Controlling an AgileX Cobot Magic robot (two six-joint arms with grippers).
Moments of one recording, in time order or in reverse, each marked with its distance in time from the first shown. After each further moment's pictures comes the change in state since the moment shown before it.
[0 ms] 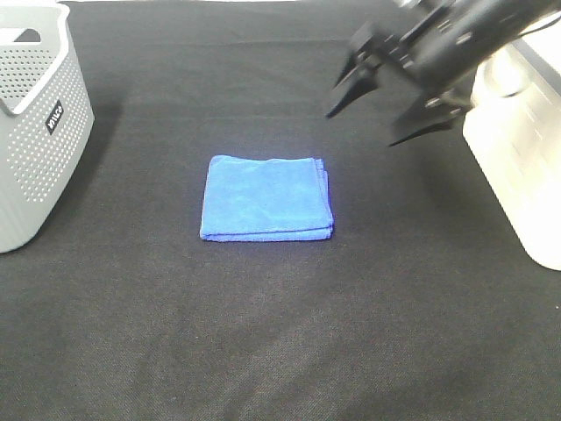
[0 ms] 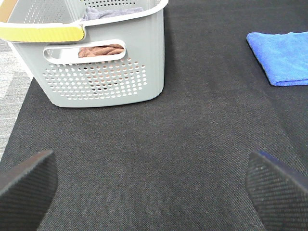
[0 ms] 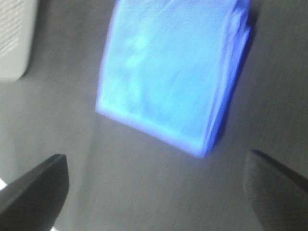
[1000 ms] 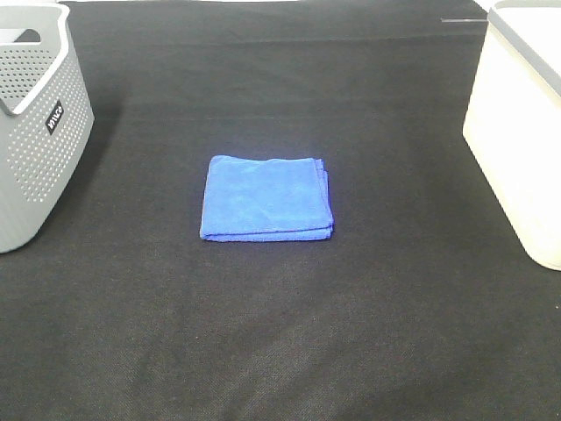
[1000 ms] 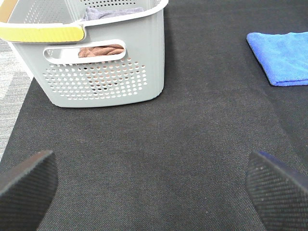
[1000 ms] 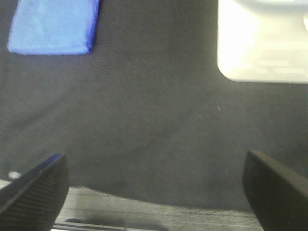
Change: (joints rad) left arm 0.000 0.000 0.000 0.000 0.000 0.000; right arm -0.152 -1.335 0.660 -0.525 0.202 0.297
